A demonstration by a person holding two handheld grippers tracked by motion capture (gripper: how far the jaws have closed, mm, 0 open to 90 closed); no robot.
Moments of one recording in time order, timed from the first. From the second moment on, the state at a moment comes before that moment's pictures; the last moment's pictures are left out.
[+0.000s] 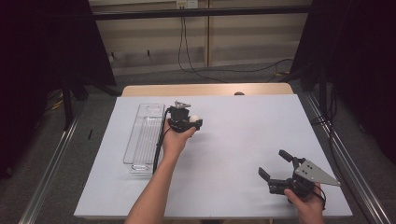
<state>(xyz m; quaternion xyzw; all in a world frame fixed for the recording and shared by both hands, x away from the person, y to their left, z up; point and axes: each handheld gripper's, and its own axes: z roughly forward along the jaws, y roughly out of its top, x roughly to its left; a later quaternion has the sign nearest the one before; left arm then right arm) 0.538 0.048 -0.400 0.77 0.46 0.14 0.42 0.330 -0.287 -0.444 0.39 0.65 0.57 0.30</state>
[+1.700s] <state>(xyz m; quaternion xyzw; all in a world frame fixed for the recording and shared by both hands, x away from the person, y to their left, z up) 0.529 0.065 -0.377 0.77 0.46 0.14 0.41 0.330 -0.288 -0.444 0.39 0.65 0.57 0.31</state>
